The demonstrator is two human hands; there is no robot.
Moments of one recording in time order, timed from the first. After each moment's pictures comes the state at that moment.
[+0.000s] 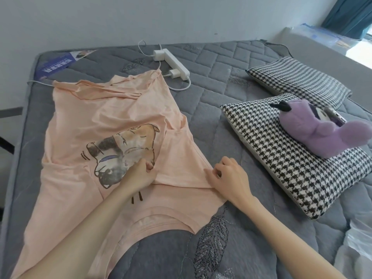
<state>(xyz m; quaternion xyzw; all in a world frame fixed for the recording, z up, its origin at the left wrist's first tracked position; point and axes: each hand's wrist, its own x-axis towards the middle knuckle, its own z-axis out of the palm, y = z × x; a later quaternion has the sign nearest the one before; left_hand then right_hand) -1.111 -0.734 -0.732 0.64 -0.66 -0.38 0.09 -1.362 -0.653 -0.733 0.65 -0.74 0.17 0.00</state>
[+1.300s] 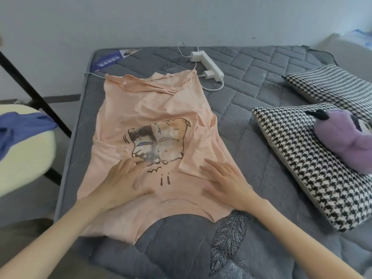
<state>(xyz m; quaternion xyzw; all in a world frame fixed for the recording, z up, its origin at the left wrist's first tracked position) -0.990 -0.664 -0.709 0.55 -0.82 -0.17 0.01 -1.324 -0.644 -0.732 0.84 -0.52 0.08 -0.12</state>
